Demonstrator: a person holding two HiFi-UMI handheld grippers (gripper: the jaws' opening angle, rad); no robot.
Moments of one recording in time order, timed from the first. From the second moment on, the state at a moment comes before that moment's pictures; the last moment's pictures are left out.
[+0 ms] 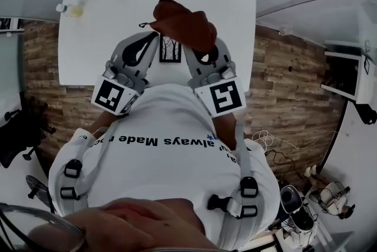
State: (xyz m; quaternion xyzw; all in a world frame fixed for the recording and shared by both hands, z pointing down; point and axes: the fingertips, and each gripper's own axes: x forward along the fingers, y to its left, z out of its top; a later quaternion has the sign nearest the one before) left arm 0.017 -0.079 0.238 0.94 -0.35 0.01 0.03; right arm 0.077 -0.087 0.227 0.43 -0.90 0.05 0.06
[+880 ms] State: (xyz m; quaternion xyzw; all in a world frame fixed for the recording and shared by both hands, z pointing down) left arm 0.015 -0.086 0.219 0.93 -0.35 -0.03 0.03; right arm 0.072 -0.091 0.211 0.43 -0.90 0.05 0.04
